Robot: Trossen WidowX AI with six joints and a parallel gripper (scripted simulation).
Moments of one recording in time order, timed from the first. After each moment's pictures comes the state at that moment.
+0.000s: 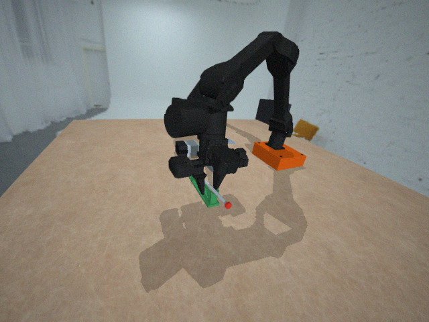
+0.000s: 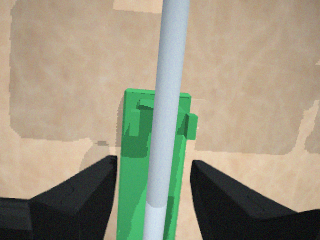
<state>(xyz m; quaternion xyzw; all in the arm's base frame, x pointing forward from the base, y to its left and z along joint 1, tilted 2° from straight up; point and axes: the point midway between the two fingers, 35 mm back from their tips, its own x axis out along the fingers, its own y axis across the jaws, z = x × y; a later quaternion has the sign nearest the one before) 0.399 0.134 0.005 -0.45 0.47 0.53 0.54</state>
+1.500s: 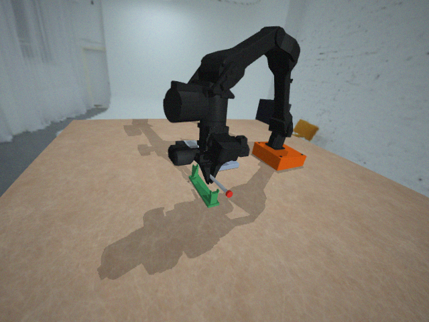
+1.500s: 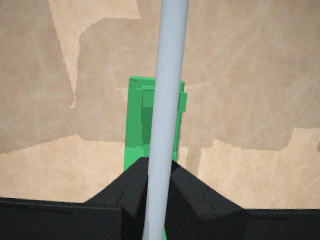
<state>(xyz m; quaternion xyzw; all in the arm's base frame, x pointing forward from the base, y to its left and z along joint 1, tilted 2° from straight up) 0.399 0.128 0.031 -0.45 0.47 0.53 0.54</state>
